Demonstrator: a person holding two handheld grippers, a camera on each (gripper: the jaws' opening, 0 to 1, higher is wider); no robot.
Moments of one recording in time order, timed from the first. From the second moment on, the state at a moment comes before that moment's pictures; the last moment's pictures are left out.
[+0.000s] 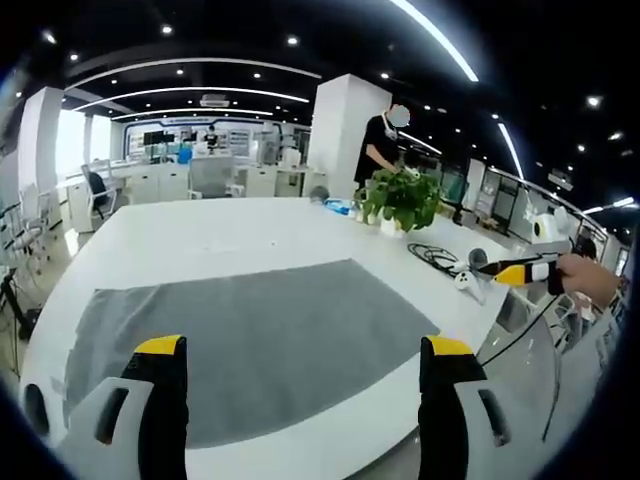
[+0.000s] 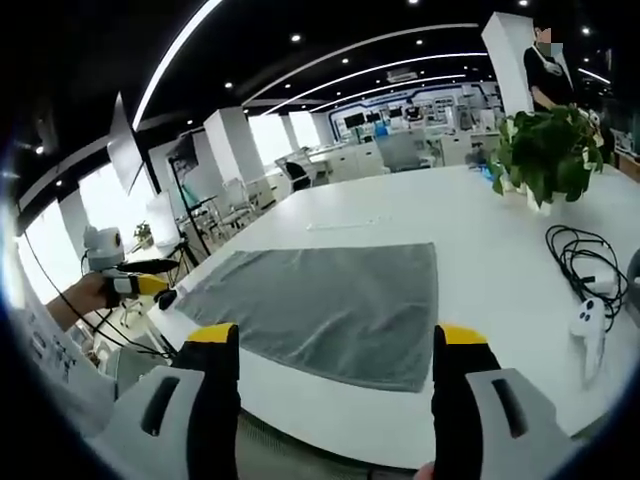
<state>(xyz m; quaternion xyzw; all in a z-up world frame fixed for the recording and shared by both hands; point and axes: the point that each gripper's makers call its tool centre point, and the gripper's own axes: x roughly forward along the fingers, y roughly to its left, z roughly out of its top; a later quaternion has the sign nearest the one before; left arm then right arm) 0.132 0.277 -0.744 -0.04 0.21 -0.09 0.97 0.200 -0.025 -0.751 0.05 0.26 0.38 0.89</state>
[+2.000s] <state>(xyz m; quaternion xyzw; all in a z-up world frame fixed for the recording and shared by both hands) 0.158 0.230 -0.754 -0.04 0.24 -0.16 0.96 0.216 -0.031 -0.755 0.06 0.27 0.38 0.89</state>
